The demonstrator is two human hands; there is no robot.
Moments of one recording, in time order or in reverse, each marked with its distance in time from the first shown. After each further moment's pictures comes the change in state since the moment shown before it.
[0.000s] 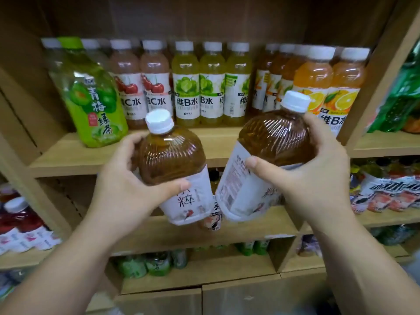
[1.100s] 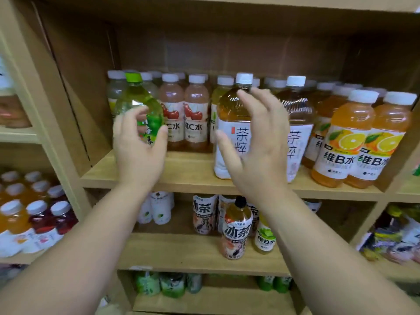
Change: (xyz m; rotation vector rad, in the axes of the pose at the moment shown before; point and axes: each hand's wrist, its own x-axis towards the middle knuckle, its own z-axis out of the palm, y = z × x) left_hand 0.095 -0.024 -0.036 0.360 0.559 0.239; right_hand 0.057 -0.049 0.117 -0.067 0.121 -0.541
